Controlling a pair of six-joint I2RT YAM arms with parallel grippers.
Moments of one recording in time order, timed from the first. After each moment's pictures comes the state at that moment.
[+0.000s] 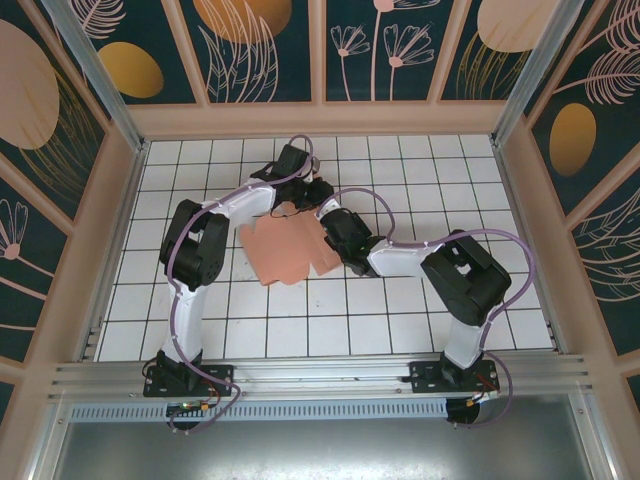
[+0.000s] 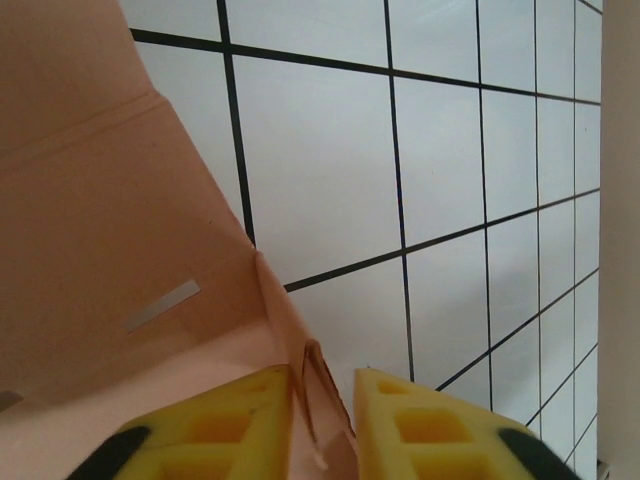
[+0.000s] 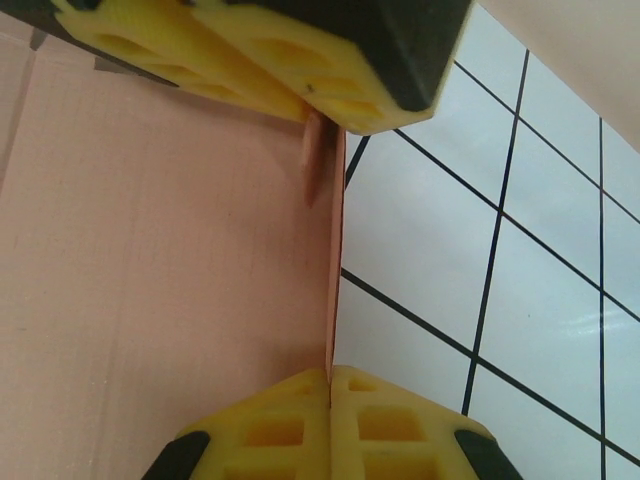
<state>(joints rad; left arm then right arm) -0.50 2.16 1.63 -0.31 0.46 -0.73 0.80 1.80 0.93 0.14 0.56 -0.16</state>
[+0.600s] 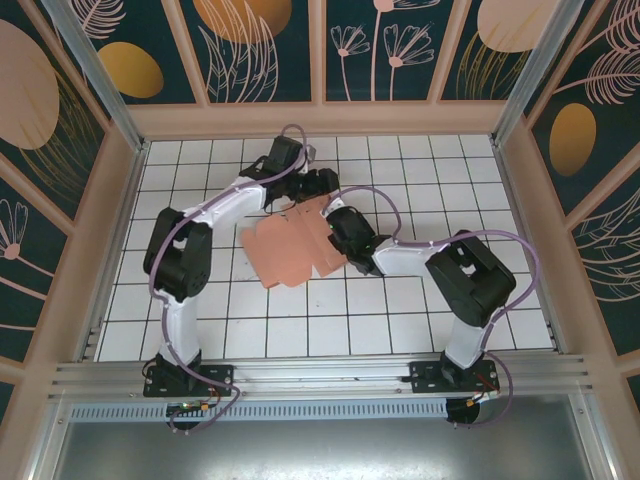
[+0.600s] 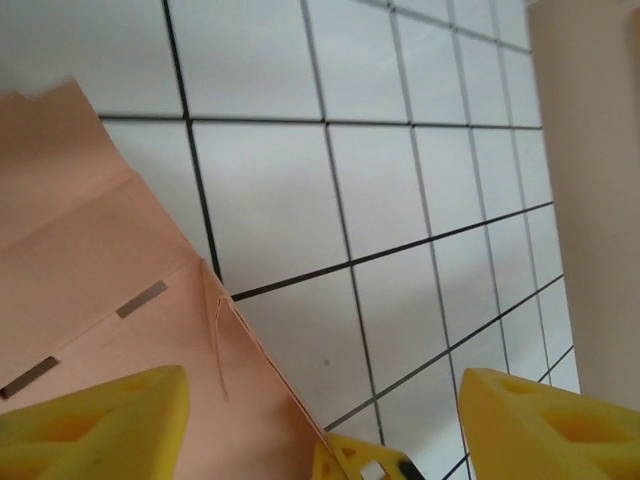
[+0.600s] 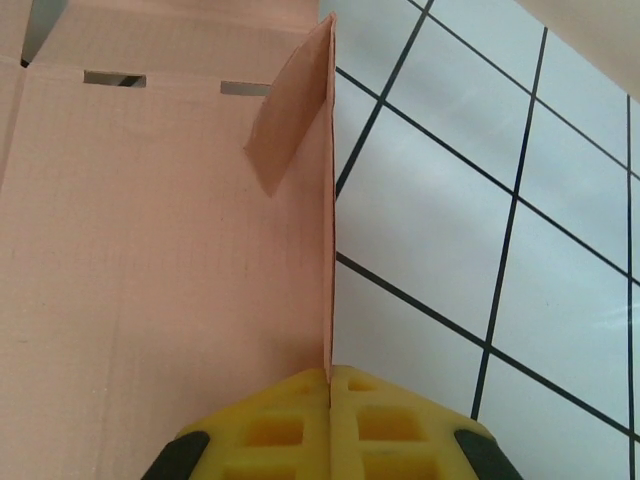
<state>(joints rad) -0.50 1.99 1.57 -0.31 0.39 -0.67 0.75 1.77 0.90 0.14 0.48 -0.12</state>
